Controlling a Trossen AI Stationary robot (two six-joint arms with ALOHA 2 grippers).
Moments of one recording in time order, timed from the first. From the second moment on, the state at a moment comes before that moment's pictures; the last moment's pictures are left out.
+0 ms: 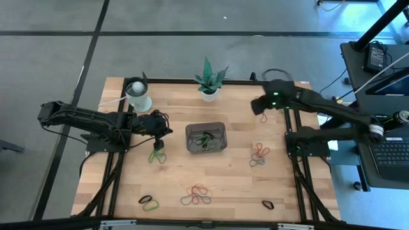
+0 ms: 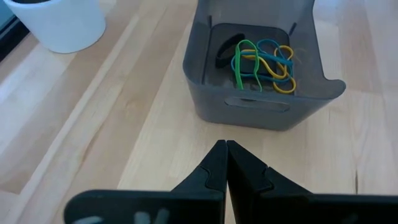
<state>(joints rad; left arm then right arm) -0.02 0.88 0.46 -0.28 -0.20 -0.20 -0.46 0.95 0.87 -0.70 0.15 0.60</state>
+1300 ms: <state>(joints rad) -0.02 0.83 0.46 -0.18 -0.02 -0.05 0.00 1.47 1.47 -0.61 0.16 0.49</state>
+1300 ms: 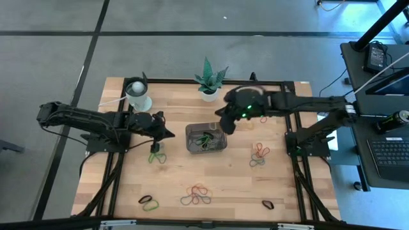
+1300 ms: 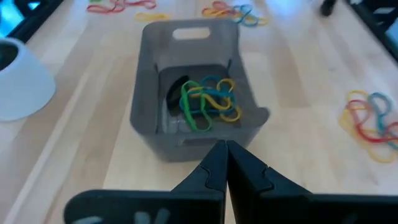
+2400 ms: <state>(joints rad) -0.16 0.72 0.46 -0.21 -0.04 -0.04 0.07 1.94 1.51 -0.74 0.06 0.62</state>
